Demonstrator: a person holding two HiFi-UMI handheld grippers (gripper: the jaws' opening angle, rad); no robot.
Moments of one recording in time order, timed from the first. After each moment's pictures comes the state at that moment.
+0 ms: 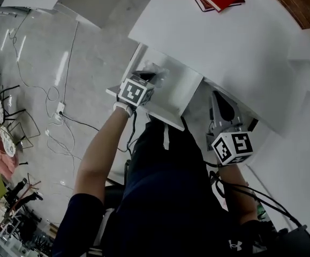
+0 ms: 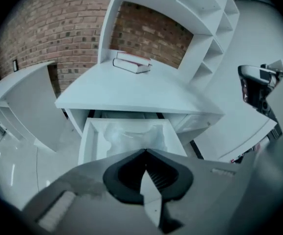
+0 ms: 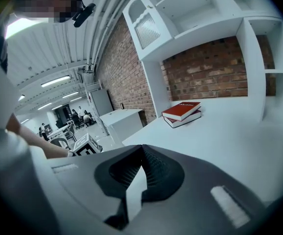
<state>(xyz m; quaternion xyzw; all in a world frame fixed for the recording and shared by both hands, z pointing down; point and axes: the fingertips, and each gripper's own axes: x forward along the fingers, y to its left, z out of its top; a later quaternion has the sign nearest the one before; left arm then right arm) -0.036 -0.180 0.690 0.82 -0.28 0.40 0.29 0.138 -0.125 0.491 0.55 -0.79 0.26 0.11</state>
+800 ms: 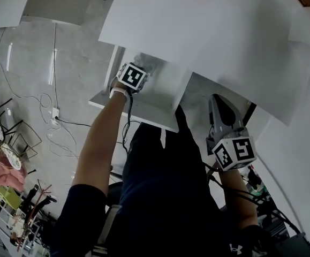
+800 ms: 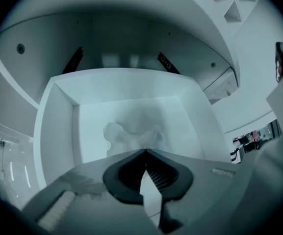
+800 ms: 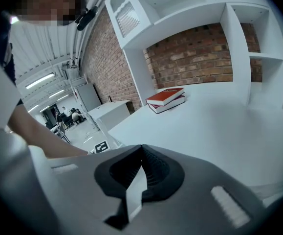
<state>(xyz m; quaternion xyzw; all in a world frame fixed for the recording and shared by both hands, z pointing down) -0.017 -0.197 0.834 0.76 -0.20 0.54 0.30 0.186 -0.118 0.540 0.58 -0.74 0.32 0.14</state>
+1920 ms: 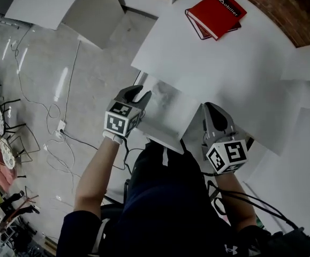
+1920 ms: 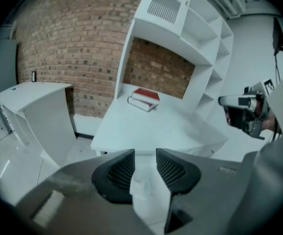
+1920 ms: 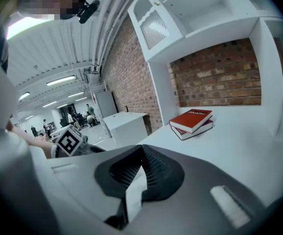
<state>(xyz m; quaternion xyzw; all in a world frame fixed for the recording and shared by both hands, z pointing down) -0.060 -0.228 0.605 0.86 -0.34 0.27 0.27 0.118 -0.179 0.476 0.53 -0.81 0.23 0.11</state>
